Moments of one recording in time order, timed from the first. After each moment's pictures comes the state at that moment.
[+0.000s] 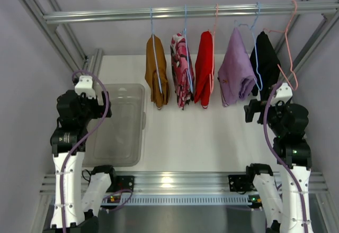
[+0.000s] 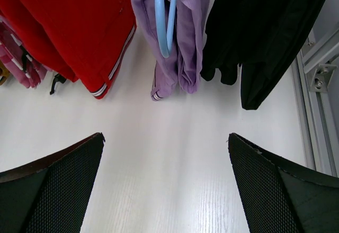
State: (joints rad) left arm 0.09 0.74 1.05 -0.72 0.11 0.08; right arm -0.09 0.54 0.85 -0.62 -0.23 -0.06
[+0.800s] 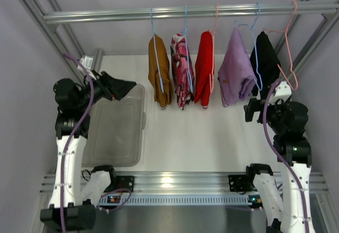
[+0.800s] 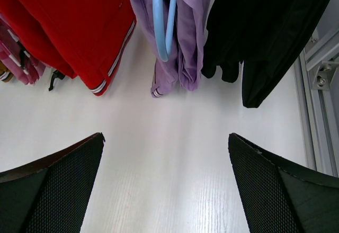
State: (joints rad) left arm 0.08 0.86 1.05 -0.21 0.83 -0.58; right arm -0.09 0.56 0.86 -0.63 -0.23 -0.07
